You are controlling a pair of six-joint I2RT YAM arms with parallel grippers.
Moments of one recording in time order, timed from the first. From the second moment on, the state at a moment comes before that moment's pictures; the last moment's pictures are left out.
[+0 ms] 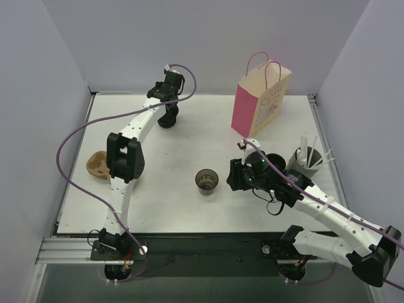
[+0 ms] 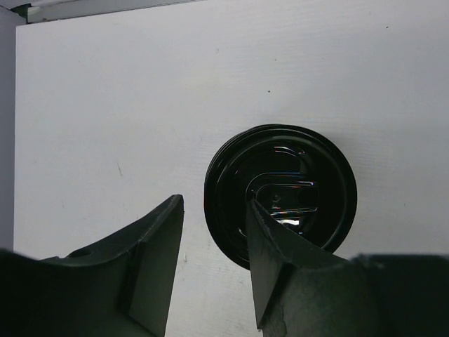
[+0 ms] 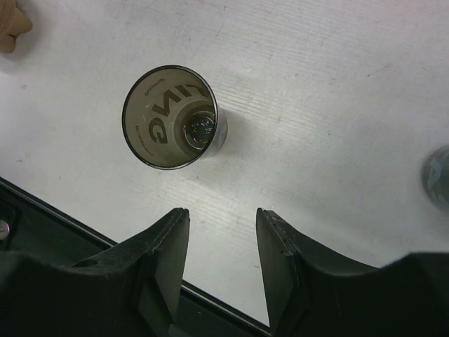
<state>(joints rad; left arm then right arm) -0.39 2.32 2.23 -0.70 -0.57 -0.09 0.81 0.98 0.85 -0.60 0.15 0.44</state>
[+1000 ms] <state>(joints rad) -0.39 2.32 2.16 -0.66 -0.60 -0.06 0.81 0.97 0.85 -0.60 0.19 0.42</state>
